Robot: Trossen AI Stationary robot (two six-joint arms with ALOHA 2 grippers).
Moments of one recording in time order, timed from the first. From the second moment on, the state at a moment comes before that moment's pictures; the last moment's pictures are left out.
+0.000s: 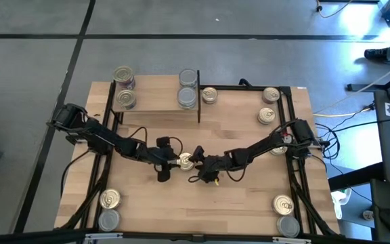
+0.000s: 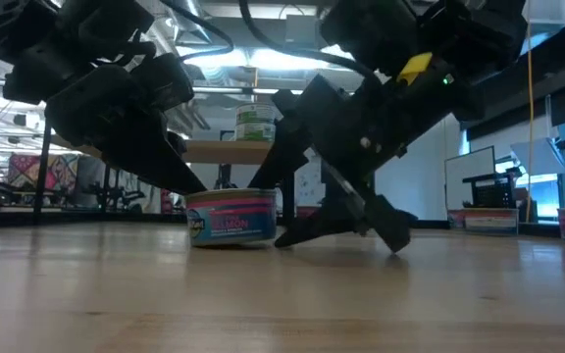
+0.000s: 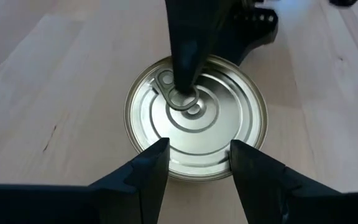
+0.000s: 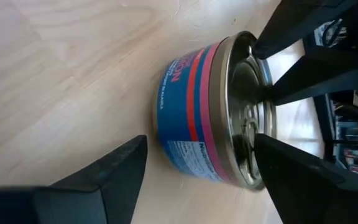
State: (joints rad) left arm -0.25 1.57 0.47 0.38 -0.25 -0.34; right arm 0.25 1.99 0.99 0.34 0.31 -0.93
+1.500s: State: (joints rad) left arm -0.27 1.18 0.44 -0.09 -0.39 -0.56; right arm 0.27 1.92 1.08 0.30 0.53 -0.83
